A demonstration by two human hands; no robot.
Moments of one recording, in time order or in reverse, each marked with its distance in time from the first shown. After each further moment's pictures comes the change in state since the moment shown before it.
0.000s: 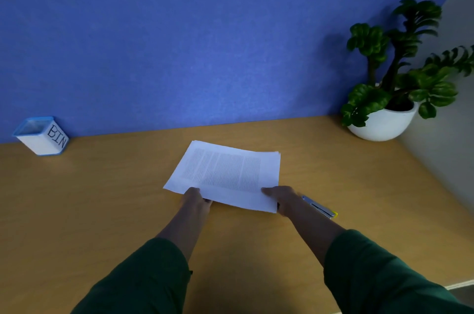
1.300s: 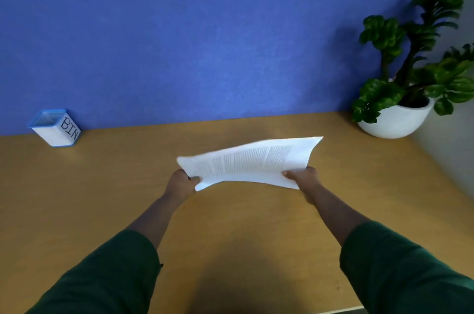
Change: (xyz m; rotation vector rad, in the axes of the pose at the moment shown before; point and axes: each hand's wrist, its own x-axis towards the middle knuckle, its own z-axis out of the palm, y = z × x) left_hand 0.030 0.053 -0.038 1.190 -0.174 0.748; right_hand 0.011 -0.020 -0.039 -0.027 0.050 -0.385
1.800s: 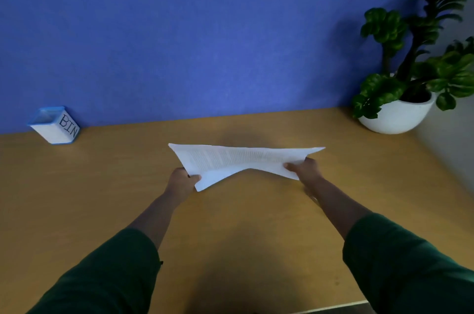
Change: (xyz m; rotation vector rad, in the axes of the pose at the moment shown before) left_hand -0.006 0.001 0.002 -0.070 -0.051 -0.124; right_hand 0.011 -0.002 -0.004 -0.053 -0.011 -0.029
